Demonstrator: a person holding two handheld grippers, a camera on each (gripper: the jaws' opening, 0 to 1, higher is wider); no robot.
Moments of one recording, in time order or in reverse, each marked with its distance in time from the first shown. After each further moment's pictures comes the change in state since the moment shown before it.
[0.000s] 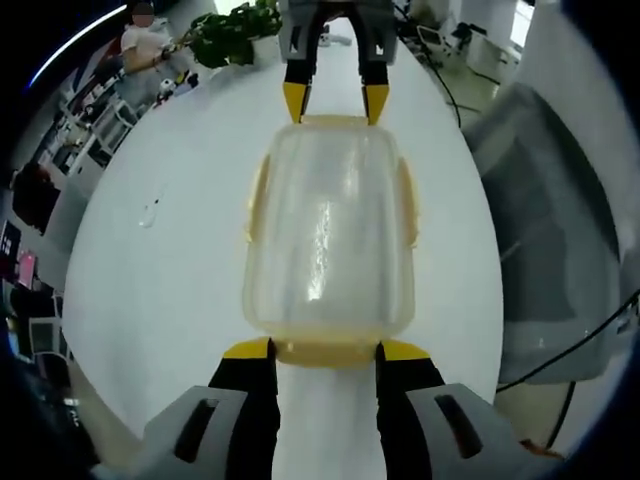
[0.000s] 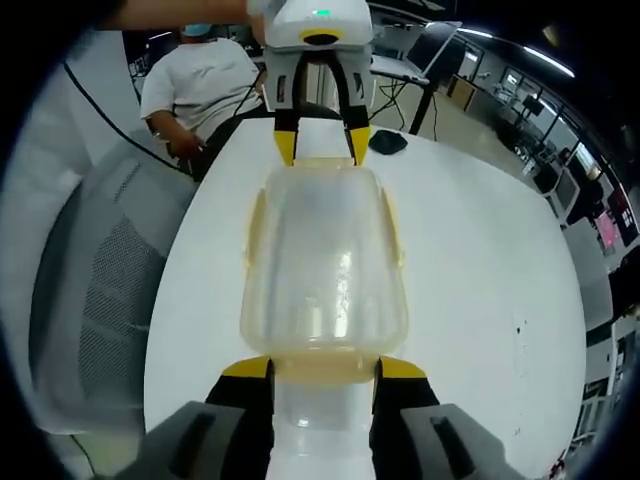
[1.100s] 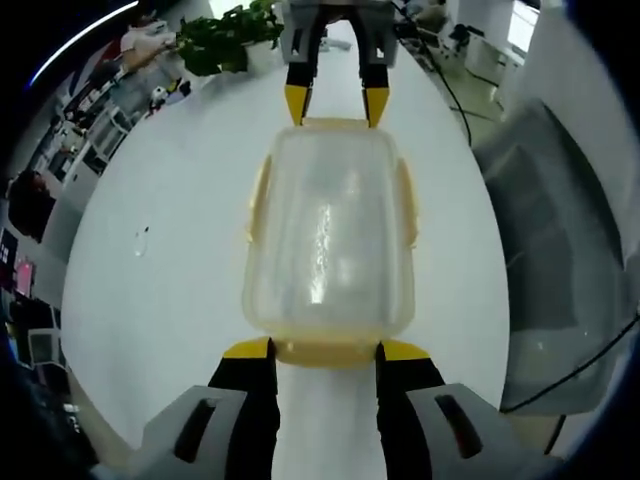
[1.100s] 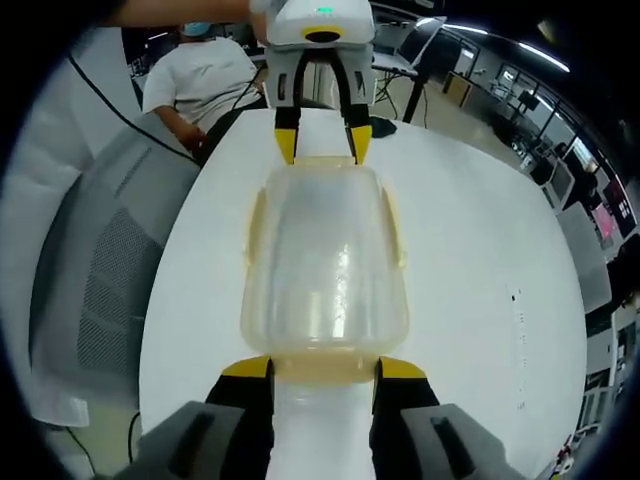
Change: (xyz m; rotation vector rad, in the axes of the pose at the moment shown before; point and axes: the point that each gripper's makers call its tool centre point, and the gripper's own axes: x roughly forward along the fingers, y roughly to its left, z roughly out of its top) left arm 0.026 0.006 0.050 0.014 -0.010 -0.013; right arm -0.019 -0.006 -0.053 0.016 0.003 -0.003
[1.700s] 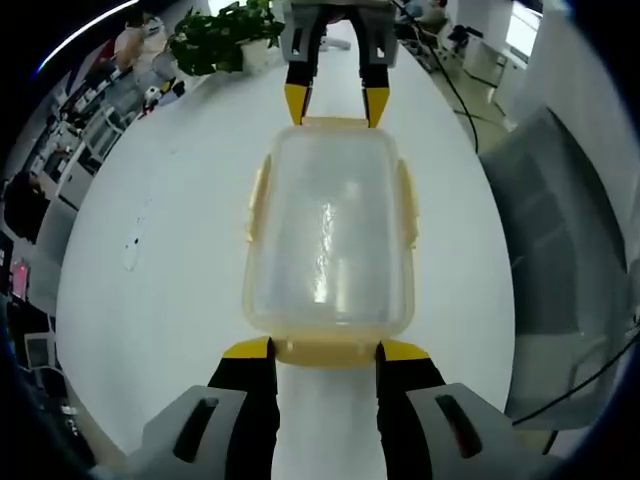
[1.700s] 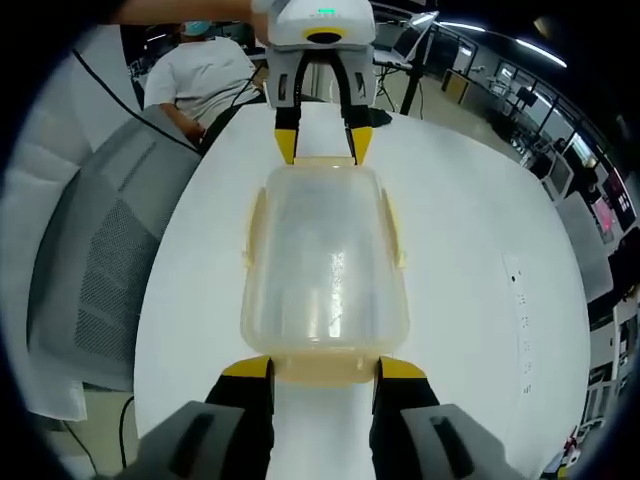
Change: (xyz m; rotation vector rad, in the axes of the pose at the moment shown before) left arm 0.024 0.003 0.022 0.003 0.001 -0.023; right arm -0.002 -0.003 -0.031 0.017 0.002 0.006
